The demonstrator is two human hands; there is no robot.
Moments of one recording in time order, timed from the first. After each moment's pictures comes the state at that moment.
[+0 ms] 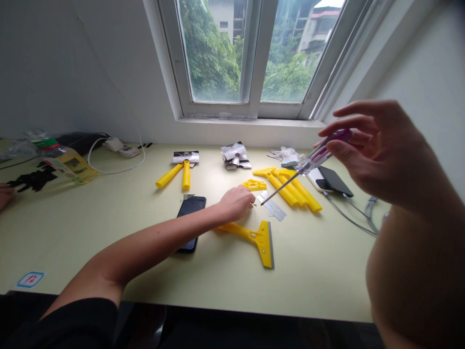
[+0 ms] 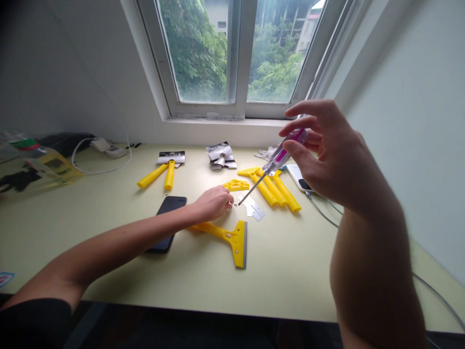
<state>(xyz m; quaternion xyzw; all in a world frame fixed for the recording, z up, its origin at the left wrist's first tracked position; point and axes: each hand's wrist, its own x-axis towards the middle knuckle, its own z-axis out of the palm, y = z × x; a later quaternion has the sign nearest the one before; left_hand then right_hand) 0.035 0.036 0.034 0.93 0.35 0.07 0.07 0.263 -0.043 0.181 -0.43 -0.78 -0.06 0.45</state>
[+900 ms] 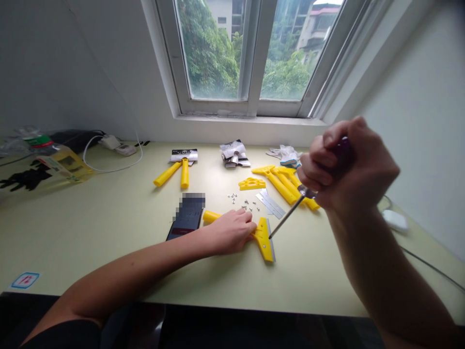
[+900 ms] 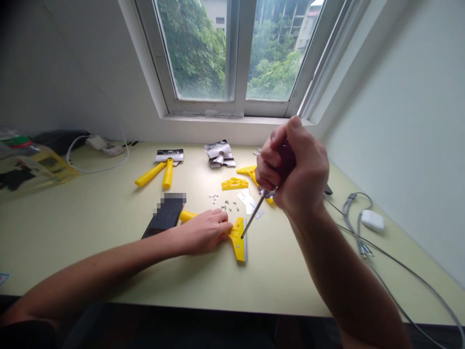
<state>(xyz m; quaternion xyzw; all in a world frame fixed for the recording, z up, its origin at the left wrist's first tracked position) 0.005 -0.026 0.022 0.97 0.22 0.04 0.06 0.186 -0.052 0.173 -0.27 -0.50 0.45 0.69</state>
